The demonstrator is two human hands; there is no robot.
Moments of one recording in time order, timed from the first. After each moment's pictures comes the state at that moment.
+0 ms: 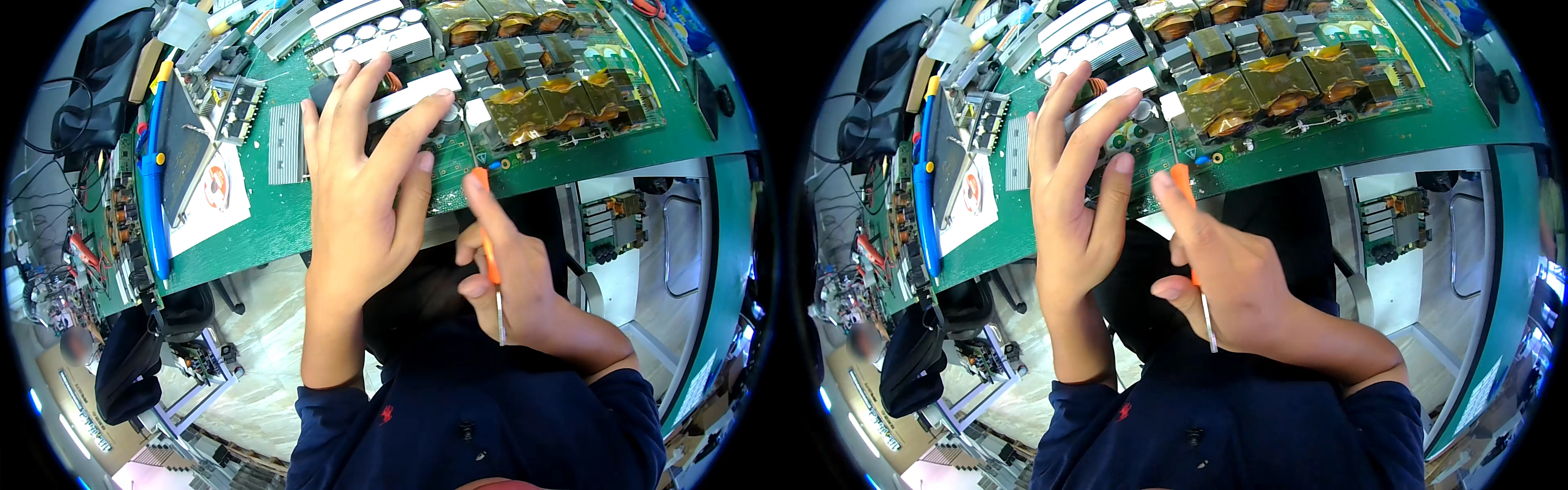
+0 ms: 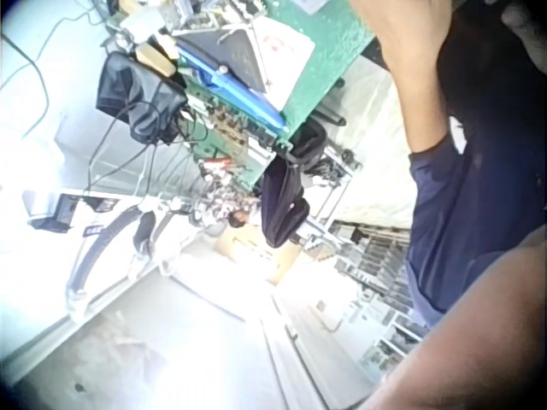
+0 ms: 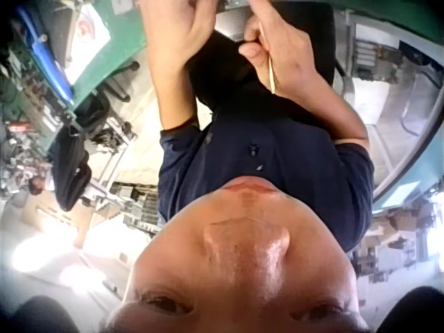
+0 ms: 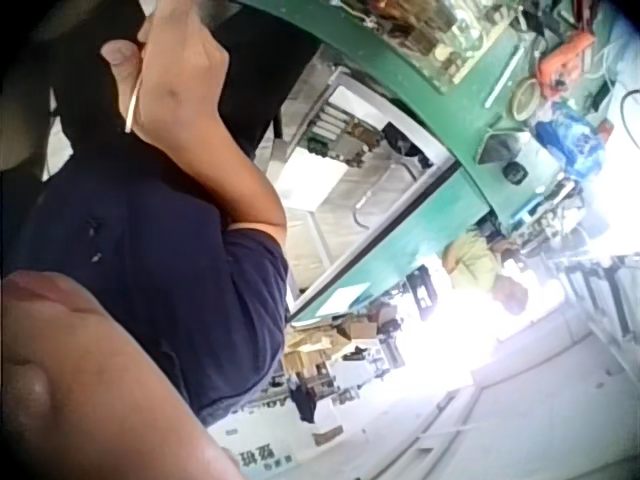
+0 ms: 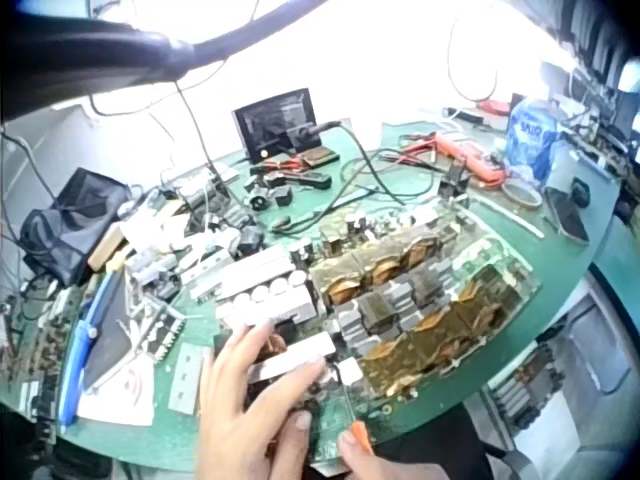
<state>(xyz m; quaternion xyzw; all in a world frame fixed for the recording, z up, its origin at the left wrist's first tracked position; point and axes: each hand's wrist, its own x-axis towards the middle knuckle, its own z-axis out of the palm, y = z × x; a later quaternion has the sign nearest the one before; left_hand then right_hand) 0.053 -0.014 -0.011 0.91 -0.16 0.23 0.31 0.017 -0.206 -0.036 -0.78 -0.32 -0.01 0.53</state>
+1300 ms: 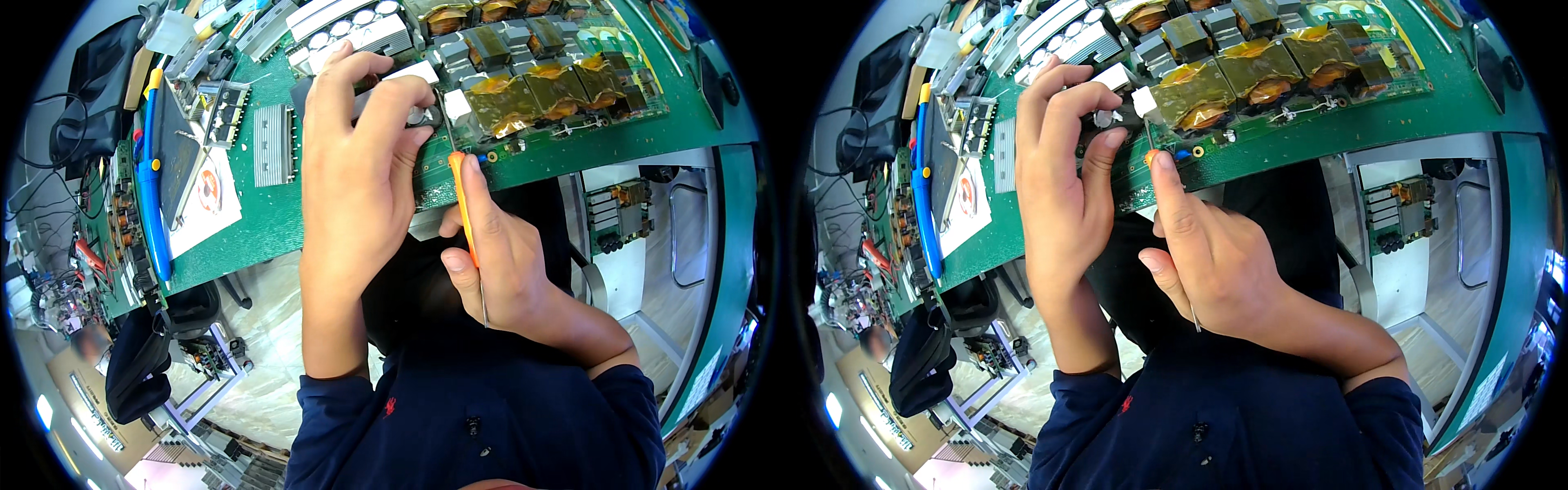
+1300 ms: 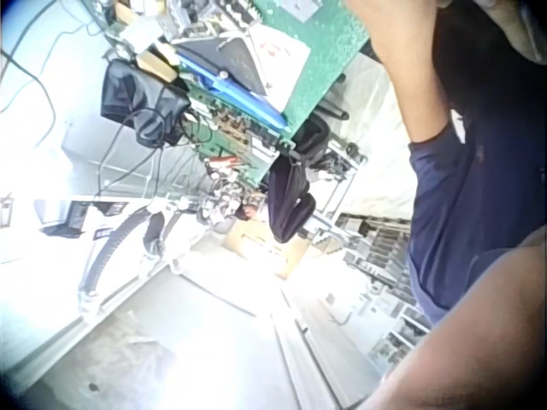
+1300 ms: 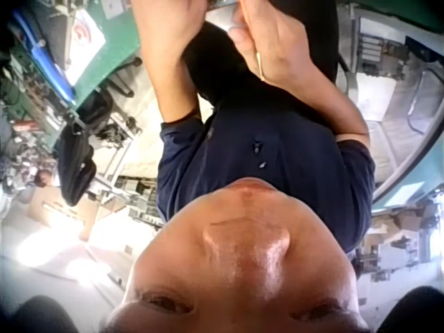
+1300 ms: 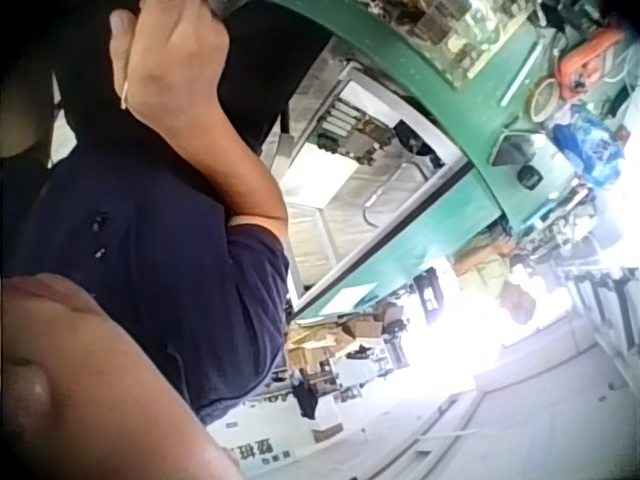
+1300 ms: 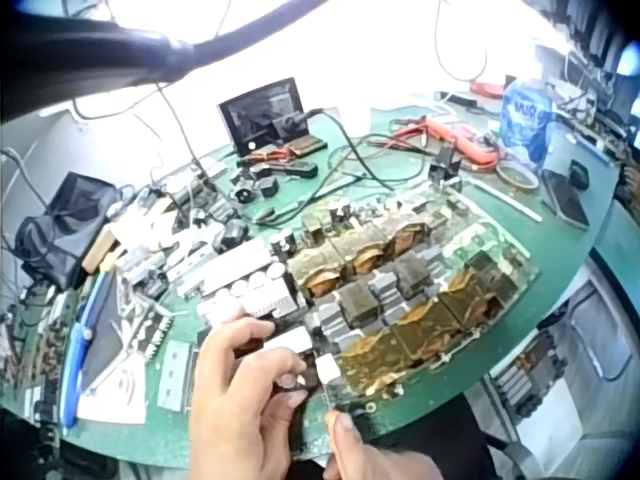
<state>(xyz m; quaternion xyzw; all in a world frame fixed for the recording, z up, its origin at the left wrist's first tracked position) 0.071 -0.024 -0.010 0.91 -0.16 0.25 0.29 0.026 -0.201 -0.050 -0.79 -0.34 -0.09 0.50</state>
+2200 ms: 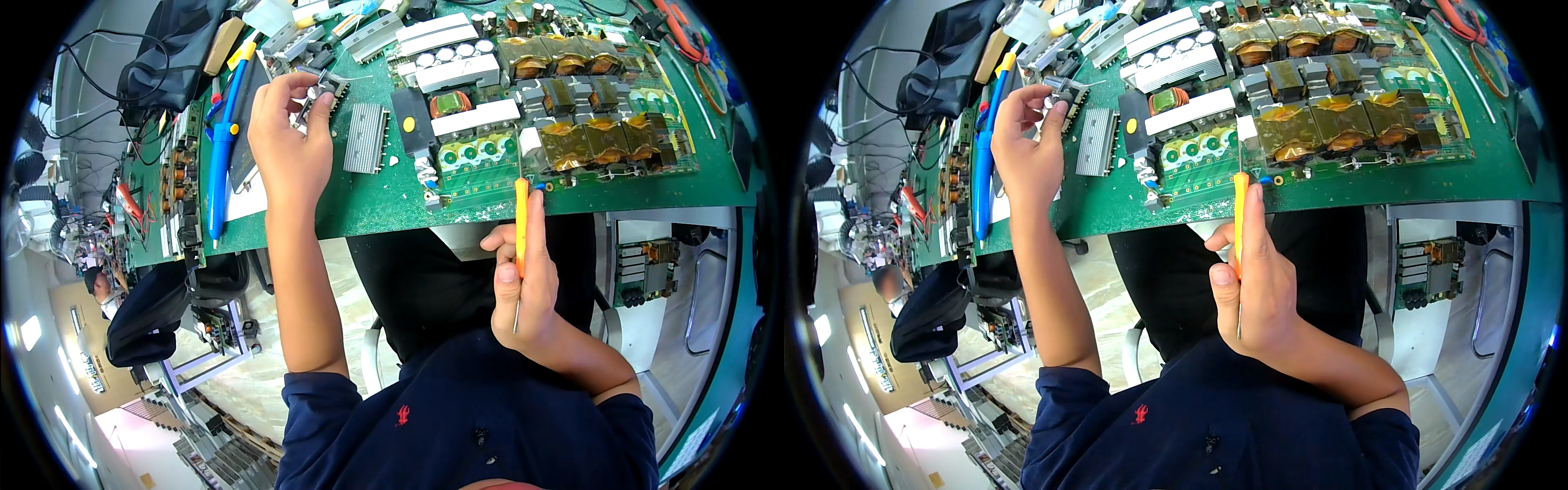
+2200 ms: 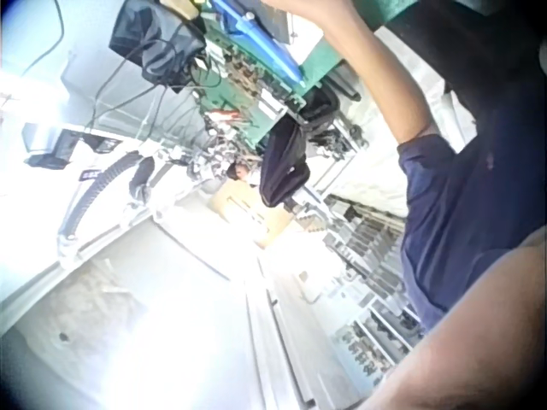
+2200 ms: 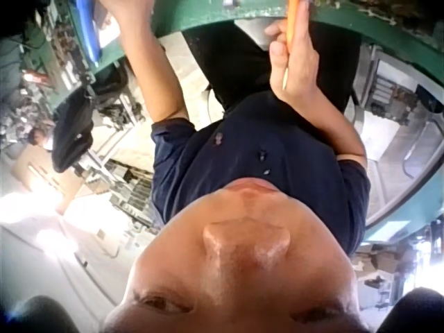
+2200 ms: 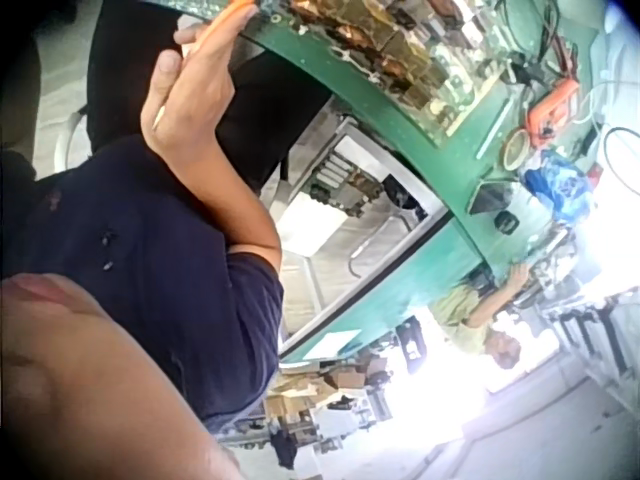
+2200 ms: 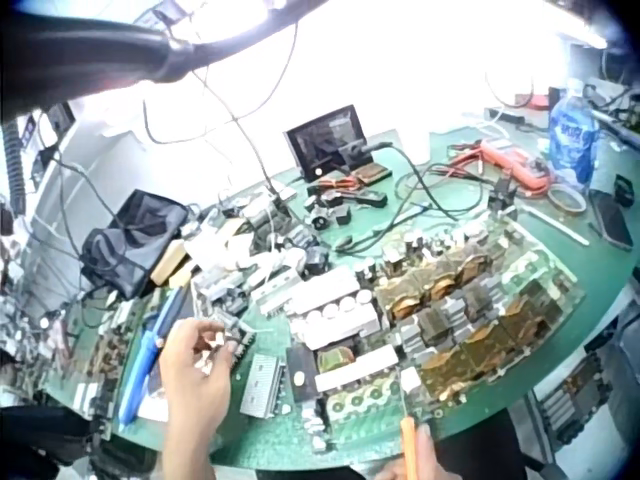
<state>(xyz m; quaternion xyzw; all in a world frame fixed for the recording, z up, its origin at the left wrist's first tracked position) 0.079 0.092 0.011 0.92 0.06 0.33 0.20 0.007 -0.182 -0.063 -0.73 -0.28 -0.08 0.61</state>
